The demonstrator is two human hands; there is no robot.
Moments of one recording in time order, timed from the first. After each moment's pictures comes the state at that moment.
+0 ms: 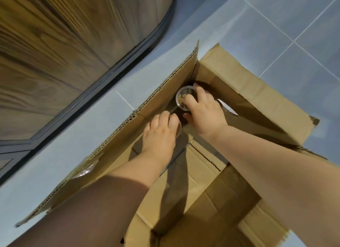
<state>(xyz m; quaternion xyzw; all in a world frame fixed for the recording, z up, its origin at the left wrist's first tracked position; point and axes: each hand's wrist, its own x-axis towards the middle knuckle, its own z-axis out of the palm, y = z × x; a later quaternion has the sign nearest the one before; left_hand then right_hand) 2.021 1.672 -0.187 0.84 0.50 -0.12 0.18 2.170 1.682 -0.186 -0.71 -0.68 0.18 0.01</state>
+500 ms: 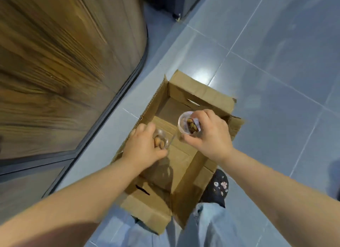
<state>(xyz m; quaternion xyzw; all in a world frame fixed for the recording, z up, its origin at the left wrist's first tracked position) 1.964 1.653 0.042 0.79 0.49 -0.13 0.34 2.145 1.563 0.044 -0.81 -0.52 0.22 0.17</state>
